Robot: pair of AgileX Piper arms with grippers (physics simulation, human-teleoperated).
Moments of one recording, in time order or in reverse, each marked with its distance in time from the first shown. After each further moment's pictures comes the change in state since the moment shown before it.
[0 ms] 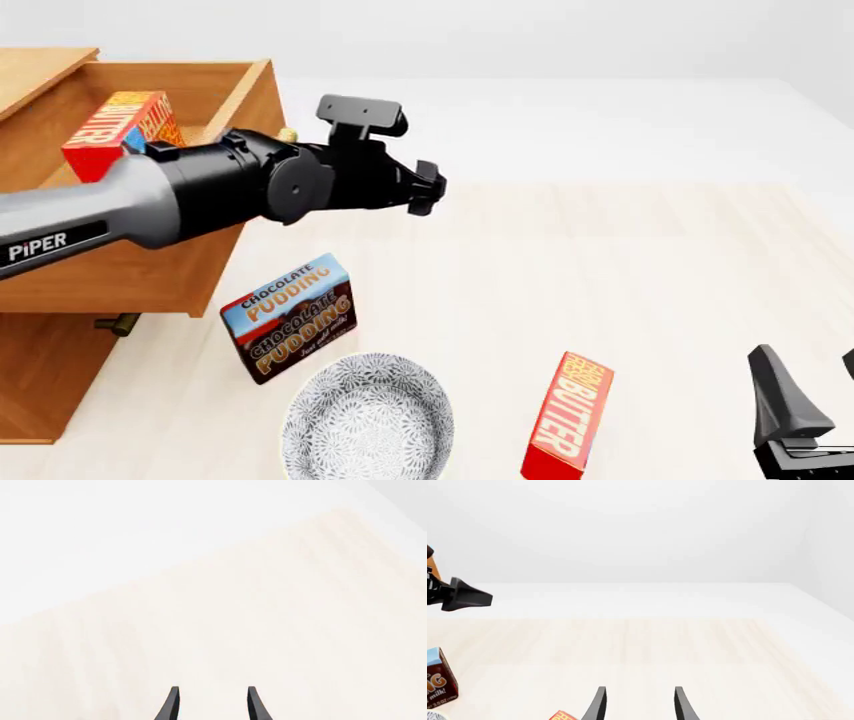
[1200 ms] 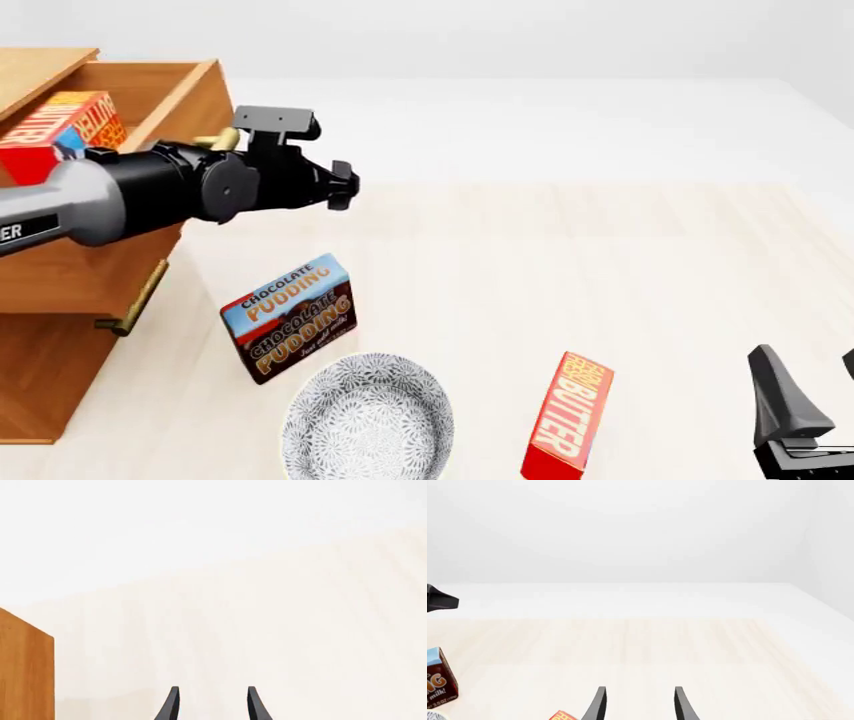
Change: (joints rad) left arm 0.227 -0.017 0.111 -0.062 0.027; right arm 0.000 0.000 0.000 0.000 0.000
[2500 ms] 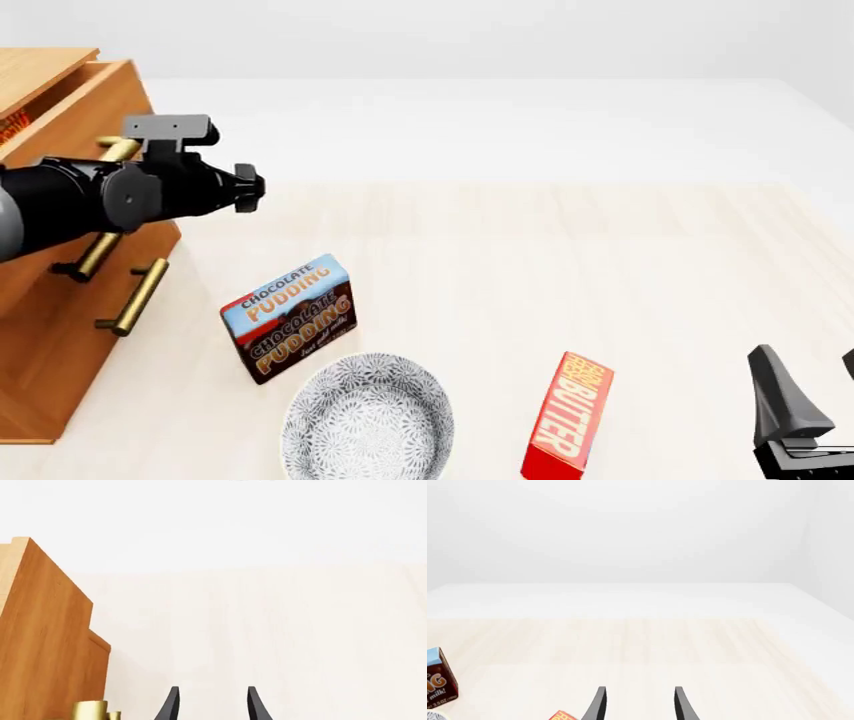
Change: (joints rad) left arm 0.248 -0.106 0.146 -0.037 0.050; right arm 0.000 0.000 0.000 0.000 0.000
